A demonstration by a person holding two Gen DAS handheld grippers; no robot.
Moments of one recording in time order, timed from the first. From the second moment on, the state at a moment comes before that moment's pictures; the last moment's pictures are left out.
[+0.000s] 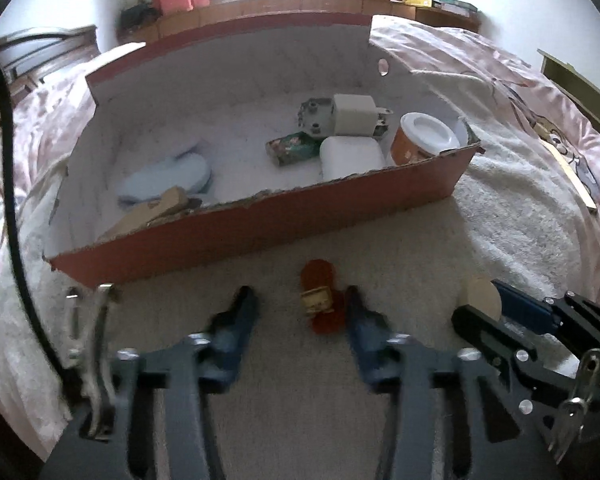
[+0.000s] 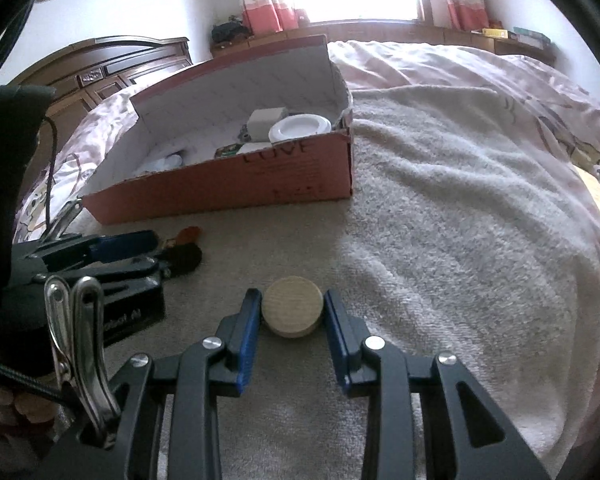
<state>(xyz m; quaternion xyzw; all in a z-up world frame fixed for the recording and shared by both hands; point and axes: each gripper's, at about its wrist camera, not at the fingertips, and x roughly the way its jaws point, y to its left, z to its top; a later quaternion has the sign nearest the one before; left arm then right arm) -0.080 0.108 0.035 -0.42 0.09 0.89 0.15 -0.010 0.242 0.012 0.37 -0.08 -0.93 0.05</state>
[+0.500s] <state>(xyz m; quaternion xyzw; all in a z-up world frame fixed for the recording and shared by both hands) -0.069 0.064 0.030 -0.42 0.06 0.90 0.11 -0.007 0.219 0.014 0.36 -0.06 -0.93 0.08</state>
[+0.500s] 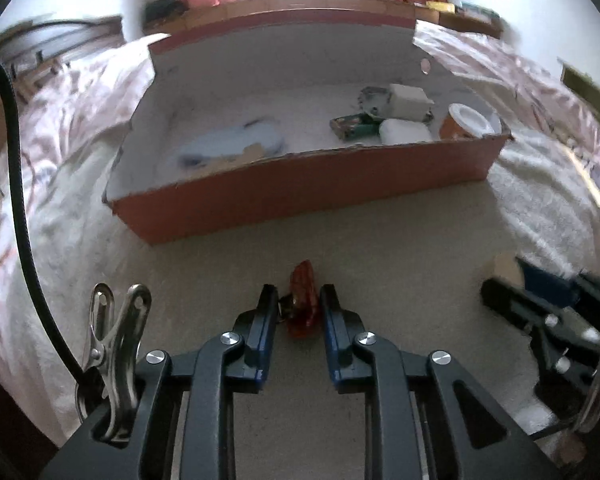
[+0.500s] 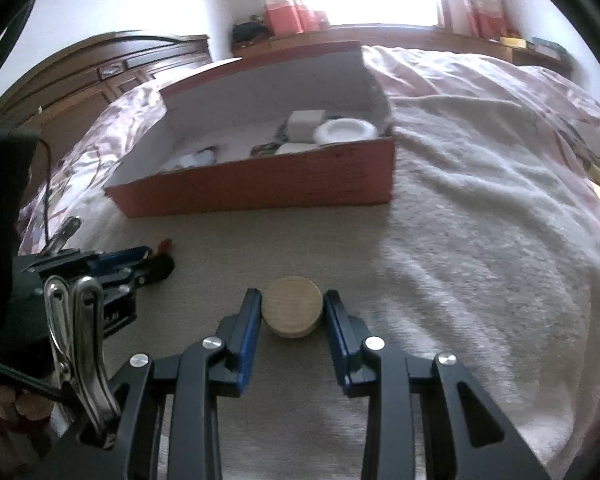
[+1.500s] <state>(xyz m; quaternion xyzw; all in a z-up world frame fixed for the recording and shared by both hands) -0.063 0.066 0.026 -0.42 0.04 0.90 0.11 -0.006 0.221 0.008 0.36 -0.07 -0.92 0.09</state>
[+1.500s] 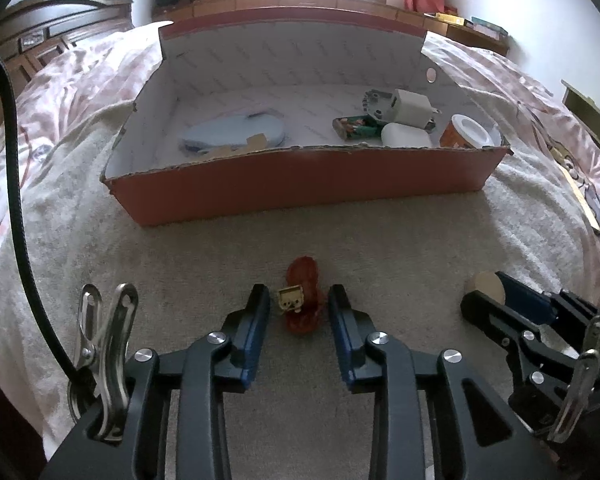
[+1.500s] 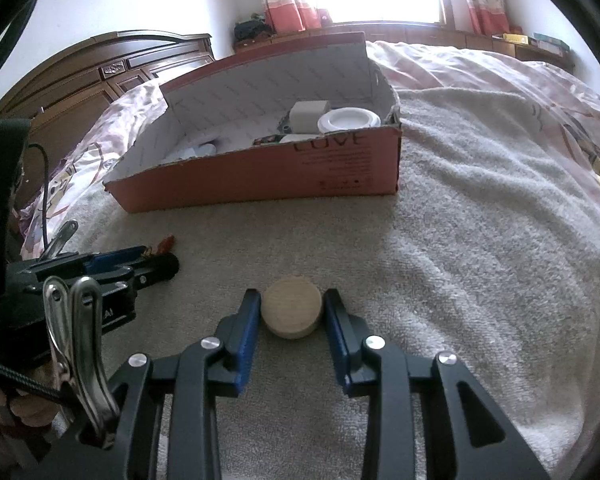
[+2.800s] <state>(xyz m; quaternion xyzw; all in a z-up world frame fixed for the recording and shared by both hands) -0.080 0.046 0.090 -0.34 0.02 0.93 0.11 -0.035 0.202 0.063 0.32 -0.06 -0.94 0.11</state>
